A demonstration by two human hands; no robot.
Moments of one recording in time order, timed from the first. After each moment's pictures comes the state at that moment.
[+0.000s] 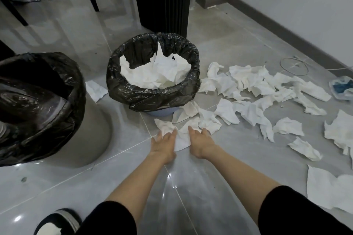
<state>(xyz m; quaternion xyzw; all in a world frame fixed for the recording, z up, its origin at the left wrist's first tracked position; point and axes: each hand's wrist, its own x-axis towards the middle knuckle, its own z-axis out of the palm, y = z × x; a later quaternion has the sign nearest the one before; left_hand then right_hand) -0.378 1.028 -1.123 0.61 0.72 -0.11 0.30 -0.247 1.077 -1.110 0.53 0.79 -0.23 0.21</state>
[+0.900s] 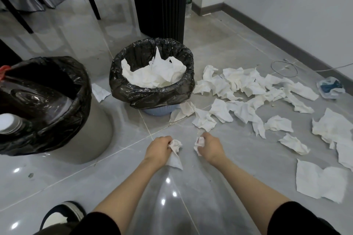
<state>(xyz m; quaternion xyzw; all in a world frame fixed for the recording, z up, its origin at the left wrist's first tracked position) -0.378 0.993 -1.103 0.59 0.75 0.10 0.29 -0.202 1.044 -1.099 0.65 0.66 -0.36 -0.06</state>
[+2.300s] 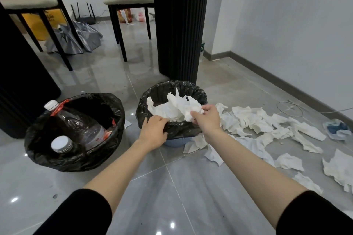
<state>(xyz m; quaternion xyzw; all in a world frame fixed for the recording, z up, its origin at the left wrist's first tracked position) -0.464 1.040 -0.976 0.65 0.75 0.10 0.08 -0.301 1.094 -0.935 0.57 0.47 -0.53 -0.41</state>
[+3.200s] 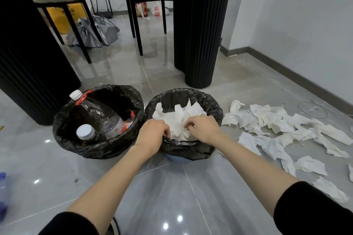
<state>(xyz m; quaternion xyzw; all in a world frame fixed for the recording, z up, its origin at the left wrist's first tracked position) -0.490 0.978 -0.955 0.66 0.74 0.09 0.05 -0.334 1.083 -0.962 0.42 0.89 -0.14 -0.03</state>
